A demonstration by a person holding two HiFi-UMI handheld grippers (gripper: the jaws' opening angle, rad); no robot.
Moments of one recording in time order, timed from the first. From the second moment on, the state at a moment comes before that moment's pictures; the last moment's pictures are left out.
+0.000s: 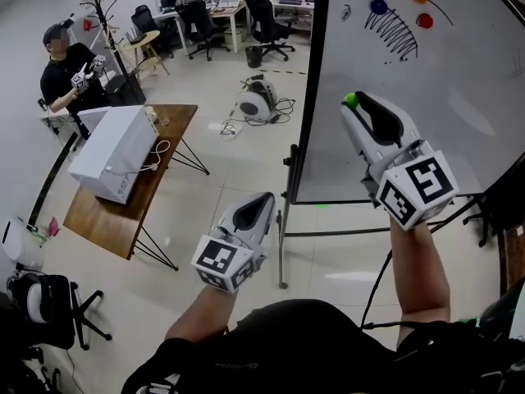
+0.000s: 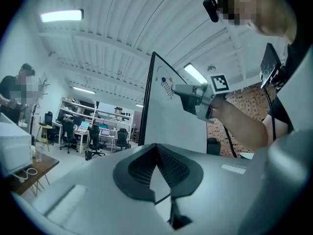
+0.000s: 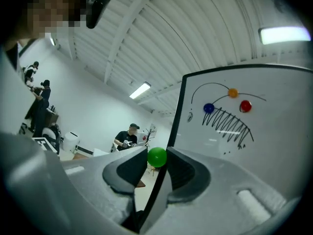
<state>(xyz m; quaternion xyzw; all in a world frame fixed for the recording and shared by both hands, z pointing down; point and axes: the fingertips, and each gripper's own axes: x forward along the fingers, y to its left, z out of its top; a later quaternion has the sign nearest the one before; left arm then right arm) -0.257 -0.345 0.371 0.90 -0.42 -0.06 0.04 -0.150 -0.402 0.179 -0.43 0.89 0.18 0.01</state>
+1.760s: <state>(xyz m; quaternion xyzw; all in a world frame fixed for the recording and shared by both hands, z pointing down) -0.233 -0.325 0.378 0.92 -0.40 -0.03 0.03 -0.122 -0.299 0.406 -0.42 0.91 0.01 -0.03</state>
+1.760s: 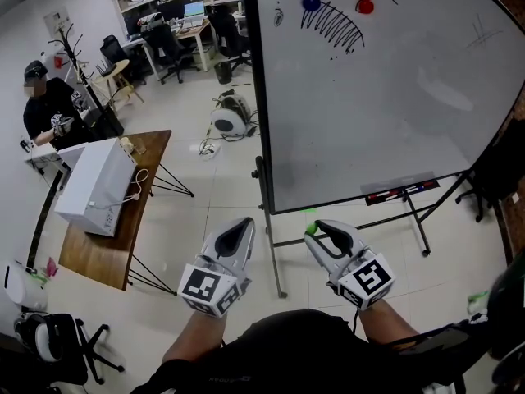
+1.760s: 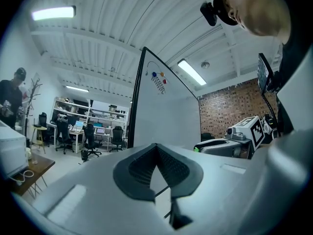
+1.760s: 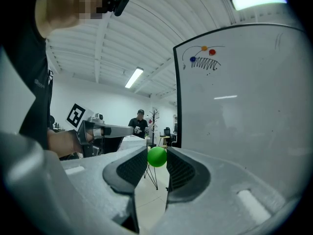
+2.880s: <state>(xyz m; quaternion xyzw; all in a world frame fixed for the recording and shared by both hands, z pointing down) -0.244 -0.311 0.397 0.93 -0.37 -0.03 0.04 -0.141 -0.288 0.403 -0.45 0.89 0.02 -0.04</state>
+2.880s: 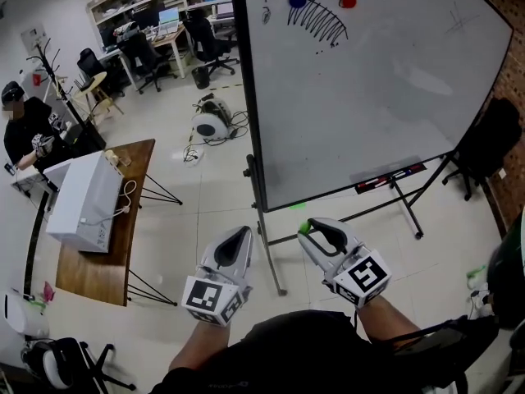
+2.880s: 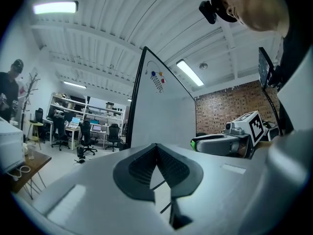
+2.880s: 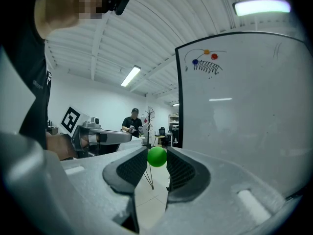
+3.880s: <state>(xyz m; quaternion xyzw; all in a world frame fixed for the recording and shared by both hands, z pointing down) -0.031 -0.189 0.403 0.98 -0.21 0.01 0.04 0.049 -0.134 0.404 -0.58 0.81 0.01 -0.02</state>
